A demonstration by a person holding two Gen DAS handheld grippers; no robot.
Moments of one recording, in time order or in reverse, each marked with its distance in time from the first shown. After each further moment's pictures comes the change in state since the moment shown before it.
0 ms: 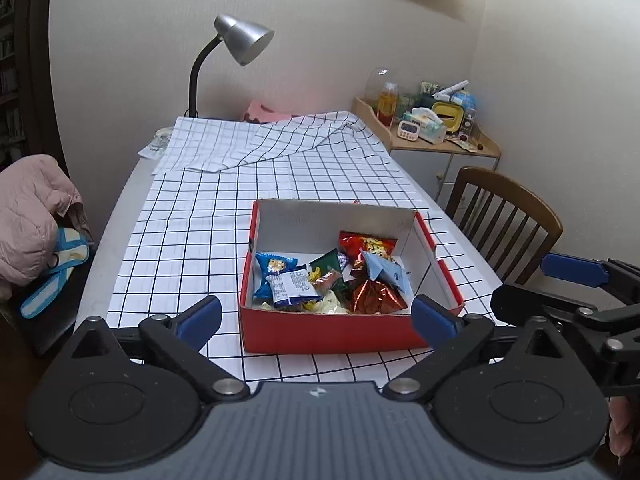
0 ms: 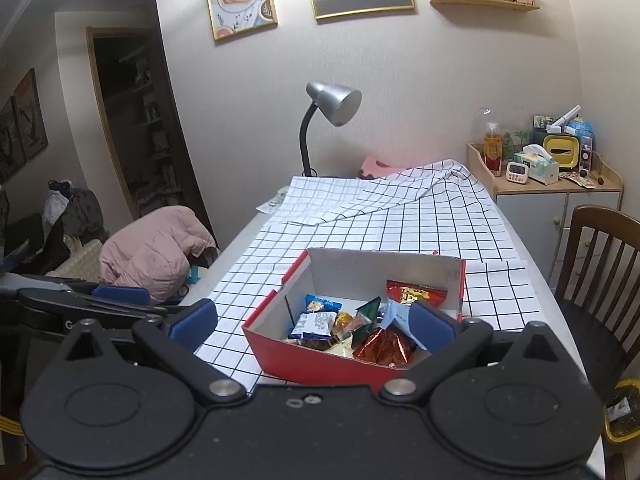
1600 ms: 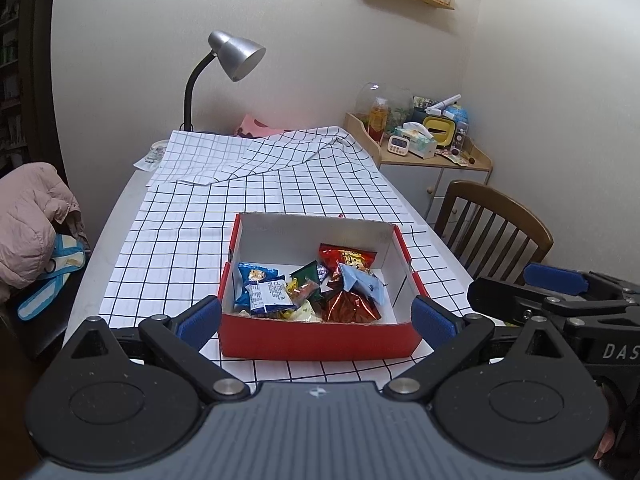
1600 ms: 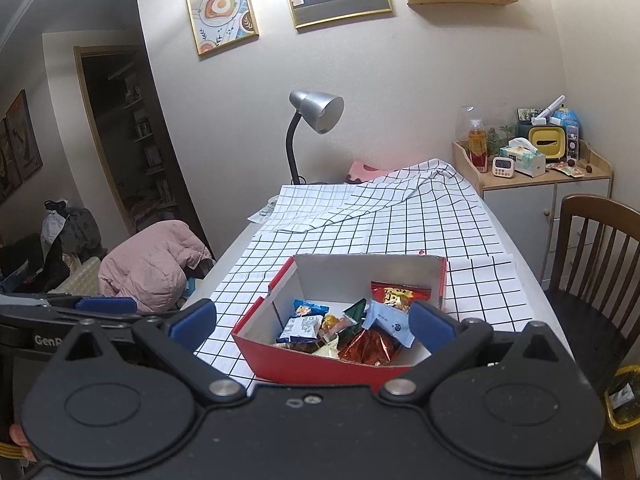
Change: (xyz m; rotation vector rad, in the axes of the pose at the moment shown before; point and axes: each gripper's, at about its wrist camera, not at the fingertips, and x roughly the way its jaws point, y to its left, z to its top) left arm -0.019 -0.030 -0.001 -0.015 -0.044 0.005; right arm -0.013 -0.024 -0.001 0.059 -0.014 -0.013
